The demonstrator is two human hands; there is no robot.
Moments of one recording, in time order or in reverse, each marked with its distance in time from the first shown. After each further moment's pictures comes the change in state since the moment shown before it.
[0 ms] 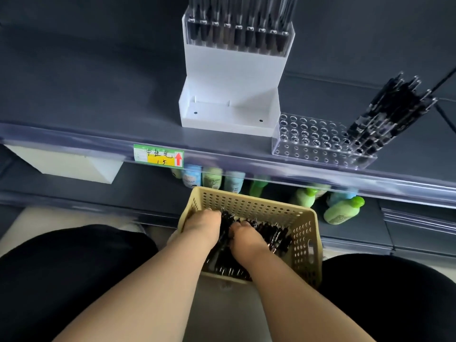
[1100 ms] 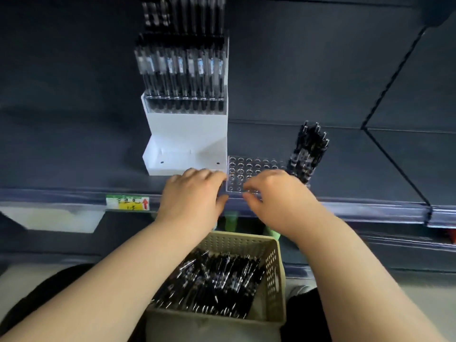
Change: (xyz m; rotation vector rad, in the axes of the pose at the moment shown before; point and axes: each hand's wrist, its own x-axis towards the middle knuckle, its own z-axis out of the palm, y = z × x) left_hand -0.119 0.054 -0.142 0.009 0.822 0.269; right_hand -0.138 0.030 -0.210 -0.200 0.626 -0.306
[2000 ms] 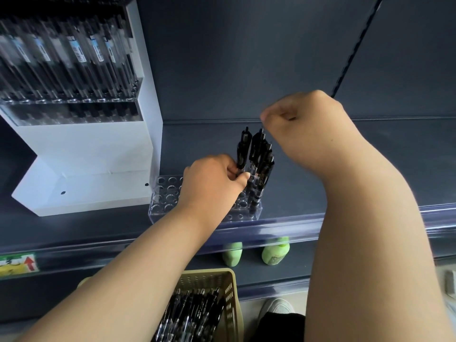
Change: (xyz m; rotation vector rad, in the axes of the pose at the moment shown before) left_hand 0.137 0.108 0.066 -0.642 0.041 -0.106; right_hand 0.047 0.113 -0.080 0.436 0.345 0.414
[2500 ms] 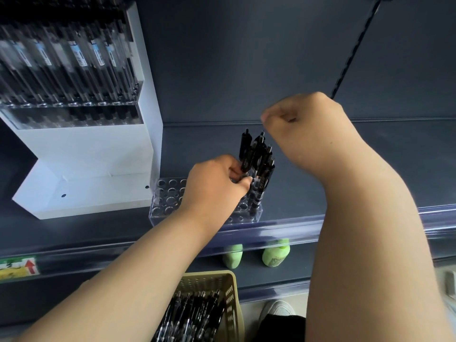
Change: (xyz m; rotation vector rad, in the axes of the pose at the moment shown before) left_hand -0.002 0.002 -0.001 -0.083 -0.020 0.030; right_hand 0.001 0.000 -0.001 0.007 0.003 -0.007
